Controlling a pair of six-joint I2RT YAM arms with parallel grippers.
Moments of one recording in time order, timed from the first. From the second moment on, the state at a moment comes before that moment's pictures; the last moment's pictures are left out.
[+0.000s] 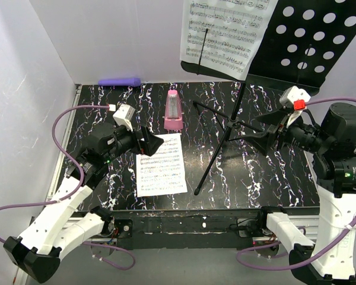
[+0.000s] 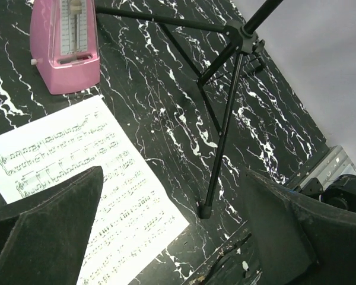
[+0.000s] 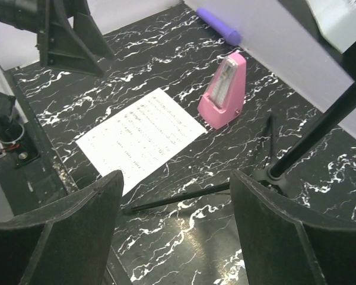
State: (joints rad) left arm -0.51 0.85 0.92 -0.33 0.22 -0.38; right arm 0.02 0.90 1.60 -0.98 -0.92 -0.27
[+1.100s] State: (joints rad) left arm -0.24 0.92 0.52 -0.28 0.21 -0.75; right arm -0.03 0.78 0.69 -0.66 -1.06 -0.28
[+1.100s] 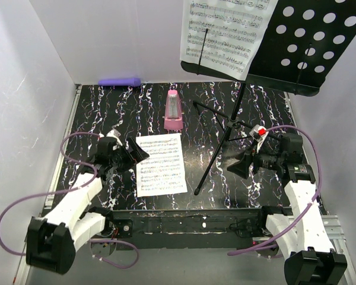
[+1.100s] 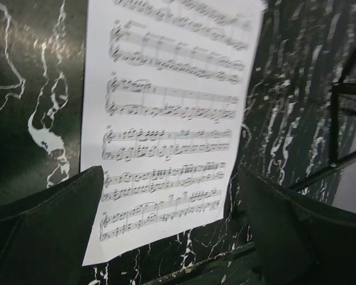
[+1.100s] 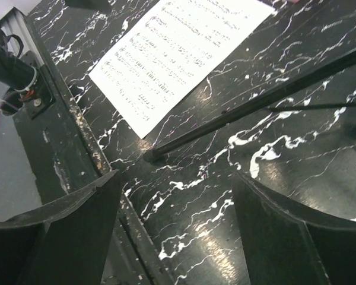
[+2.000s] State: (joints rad) left arm -0.23 1.27 0.56 -0.27 0.23 -0.83; right arm 0.09 0.84 0.66 -0.58 -1.14 -0.39
